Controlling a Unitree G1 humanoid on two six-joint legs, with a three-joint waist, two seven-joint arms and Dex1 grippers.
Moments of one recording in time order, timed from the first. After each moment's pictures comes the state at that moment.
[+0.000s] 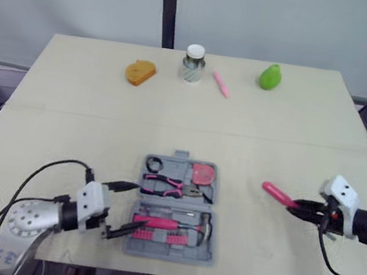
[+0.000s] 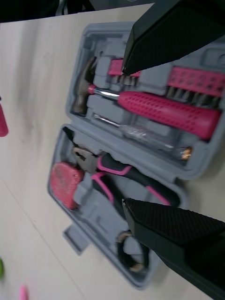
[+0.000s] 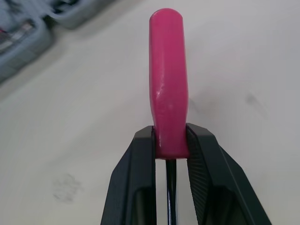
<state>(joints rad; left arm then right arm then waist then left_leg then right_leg) 0.27 0.62 0.09 -0.39 -0.31 0.03 -0.89 -0.14 -1.02 -0.11 -0.08 0.31 0.49 1.21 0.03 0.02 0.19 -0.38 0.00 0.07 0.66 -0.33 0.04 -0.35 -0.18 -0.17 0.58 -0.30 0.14</state>
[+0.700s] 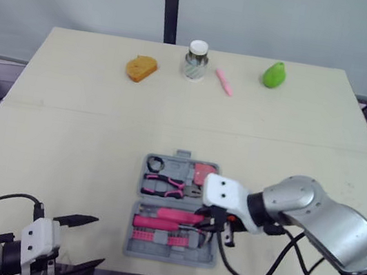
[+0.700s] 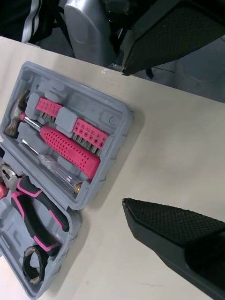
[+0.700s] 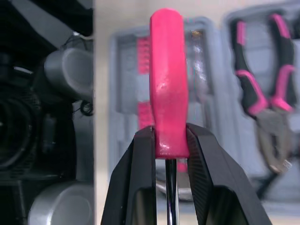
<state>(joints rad) 0.67 0.68 0.33 -0.44 -0.38 -0.09 -1.01 -0.69 -0.79 0.47 -0.79 0.46 1.30 0.99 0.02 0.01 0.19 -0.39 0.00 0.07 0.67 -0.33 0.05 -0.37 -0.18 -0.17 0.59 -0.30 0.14</state>
